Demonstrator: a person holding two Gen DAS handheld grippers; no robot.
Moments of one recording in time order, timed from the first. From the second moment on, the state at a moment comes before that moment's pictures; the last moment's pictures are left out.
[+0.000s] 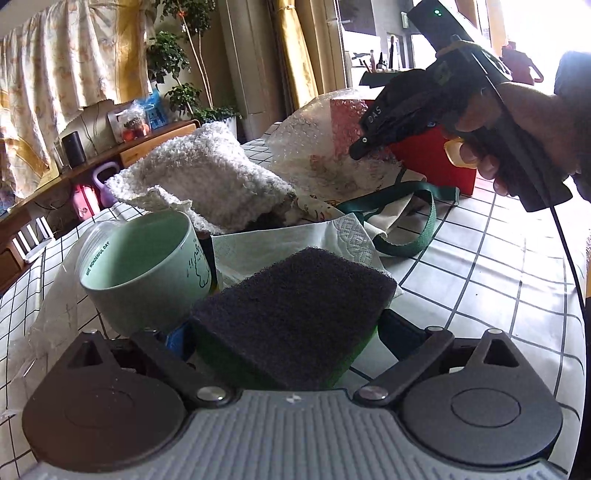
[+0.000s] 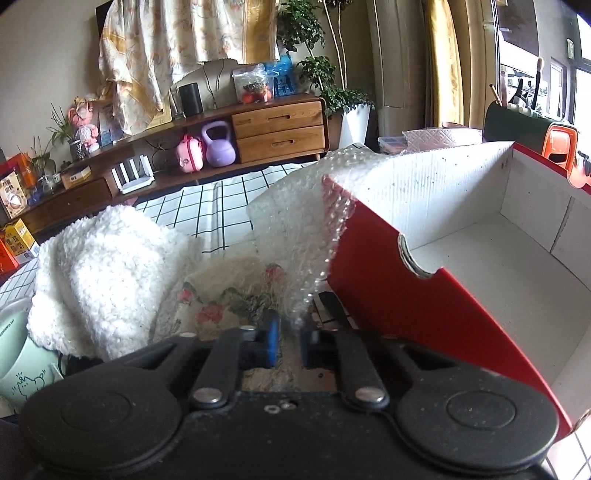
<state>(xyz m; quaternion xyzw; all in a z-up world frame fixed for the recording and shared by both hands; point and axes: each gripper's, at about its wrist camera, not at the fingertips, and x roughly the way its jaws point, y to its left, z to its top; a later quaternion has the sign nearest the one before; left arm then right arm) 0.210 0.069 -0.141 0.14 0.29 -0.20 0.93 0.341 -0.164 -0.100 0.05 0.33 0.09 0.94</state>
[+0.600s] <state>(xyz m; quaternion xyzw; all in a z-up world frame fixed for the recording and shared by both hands) 0.190 0.053 -0.121 0.12 0.28 -0.12 0.95 0.283 -0.180 -0.041 0.02 0.26 0.18 0.95</state>
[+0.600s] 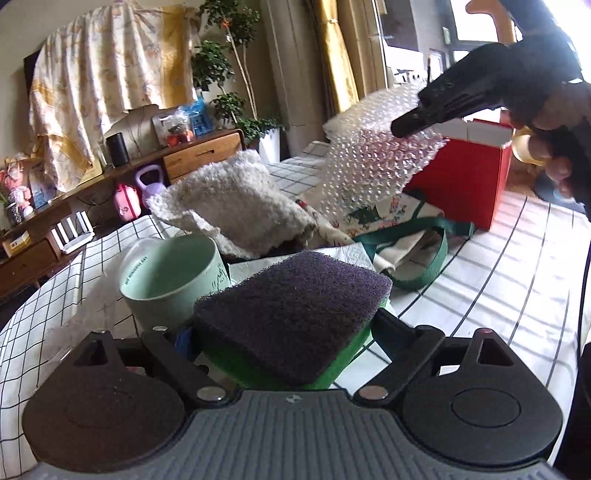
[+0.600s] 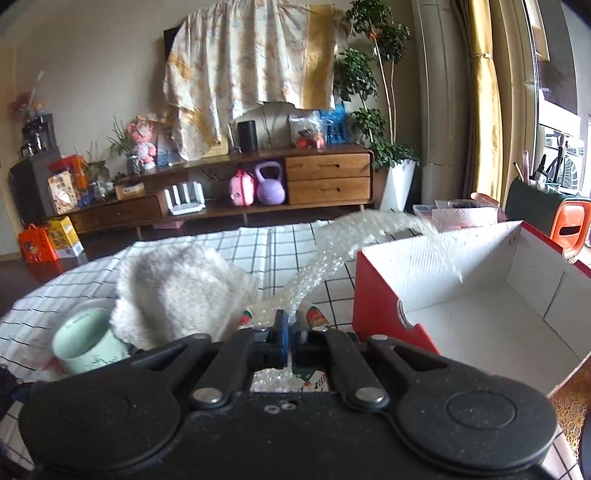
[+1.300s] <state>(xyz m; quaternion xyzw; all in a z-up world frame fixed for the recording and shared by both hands) 0.180 -0.019 -0.022 0.09 0.21 -0.08 0.97 0.273 -0.284 0.015 0.09 0.23 0.20 0.95</state>
